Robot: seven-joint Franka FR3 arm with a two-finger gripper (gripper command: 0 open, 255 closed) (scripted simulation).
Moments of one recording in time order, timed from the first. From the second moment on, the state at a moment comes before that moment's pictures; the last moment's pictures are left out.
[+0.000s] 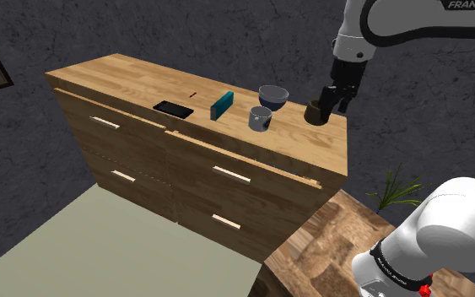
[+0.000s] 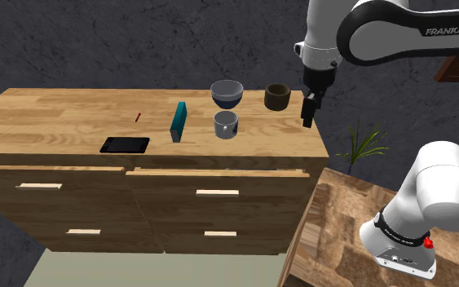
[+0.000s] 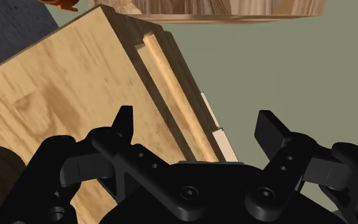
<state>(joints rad) -0.02 -0.59 -0.02 -2.33 -0.08 1.64 0.02</state>
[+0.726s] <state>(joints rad) -0.05 -0.21 -0.11 -2.15 -0.06 1.87 -0.11</state>
